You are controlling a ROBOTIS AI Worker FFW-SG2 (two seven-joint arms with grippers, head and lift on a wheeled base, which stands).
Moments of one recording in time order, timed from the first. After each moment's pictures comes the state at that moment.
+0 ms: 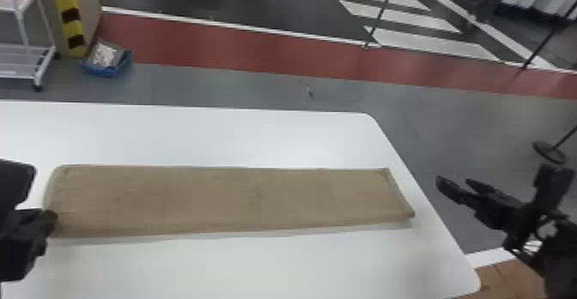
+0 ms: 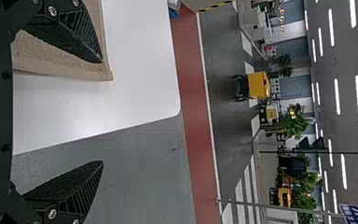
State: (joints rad) left arm 0.14 0.23 -0.16 -2.09 0.03 1.05 0.08; right arm 0.17 -0.44 -0.71 -1.62 -0.33 0.55 0.59
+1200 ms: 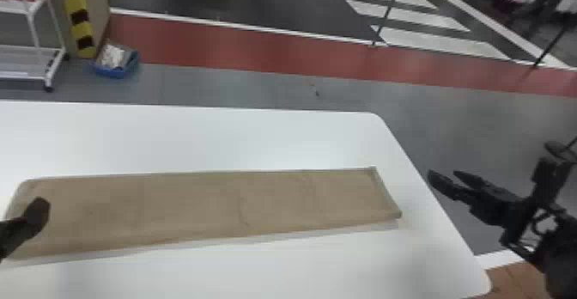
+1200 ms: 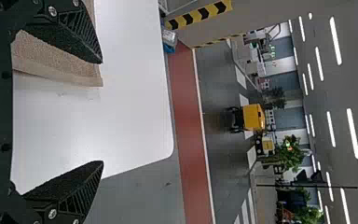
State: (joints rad) left arm 0.27 0.24 -0.01 -2.20 0.06 0.87 0.06; right arm 0.15 -0.42 -0.67 -1.66 -0.33 0.57 0.70
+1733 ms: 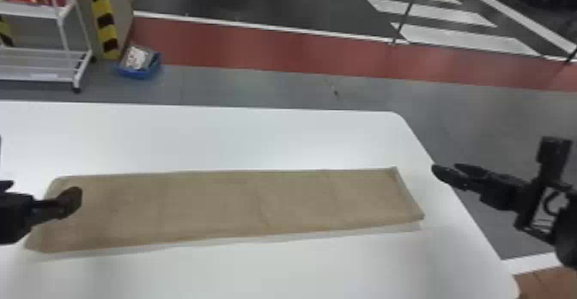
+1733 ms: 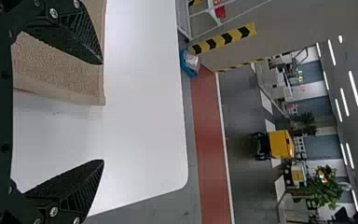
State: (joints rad) left arm 0.10 0.26 0.05 -2.04 0.13 0.96 -0.09; right arm -0.04 -0.47 -0.60 -1.50 -0.17 0.66 0.90
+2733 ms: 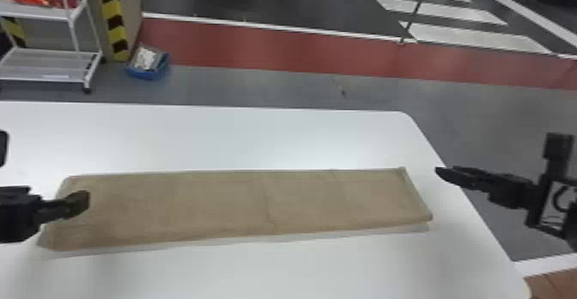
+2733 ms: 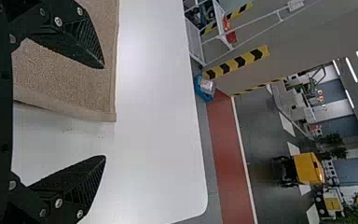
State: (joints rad) left arm 0.07 0.27 0.07 -2.03 0.17 1.06 -0.12; right arm -0.12 -0.53 -0.54 -1.36 -0.15 0.70 1.02
